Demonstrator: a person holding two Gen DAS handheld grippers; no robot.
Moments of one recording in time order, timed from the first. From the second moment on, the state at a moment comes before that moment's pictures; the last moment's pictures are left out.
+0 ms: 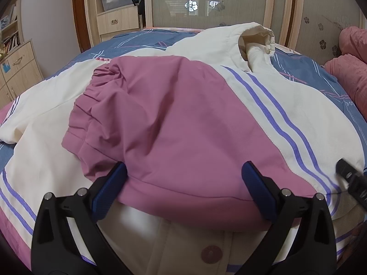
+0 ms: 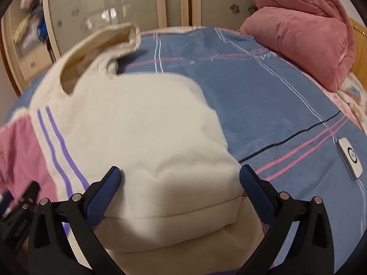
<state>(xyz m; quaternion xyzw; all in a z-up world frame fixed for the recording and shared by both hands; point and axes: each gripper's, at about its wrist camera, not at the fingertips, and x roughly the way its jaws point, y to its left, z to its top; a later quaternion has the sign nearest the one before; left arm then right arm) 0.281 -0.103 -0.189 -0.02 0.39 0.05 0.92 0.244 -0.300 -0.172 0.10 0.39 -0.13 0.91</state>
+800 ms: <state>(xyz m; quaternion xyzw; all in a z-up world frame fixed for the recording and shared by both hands) 0.281 -0.103 -0.189 -0.02 0.39 0.05 0.92 0.252 -0.282 -0.182 0.05 0.42 -0.11 0.90</state>
